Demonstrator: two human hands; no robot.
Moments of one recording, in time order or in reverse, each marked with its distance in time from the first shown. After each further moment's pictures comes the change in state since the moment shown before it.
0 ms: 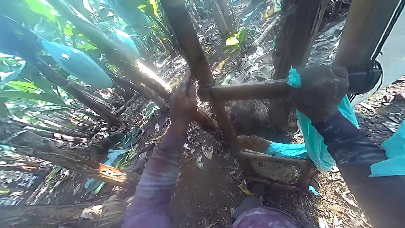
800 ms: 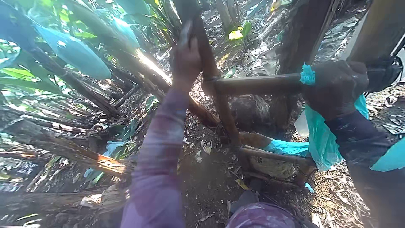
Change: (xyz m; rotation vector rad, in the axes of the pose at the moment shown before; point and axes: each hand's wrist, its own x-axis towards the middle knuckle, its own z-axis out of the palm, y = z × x) left_hand 0.091 0.016 0.000 0.019 -0.032 -0.043; right_hand 0.007 0.005 -0.002 0.018 0.002 -0.024
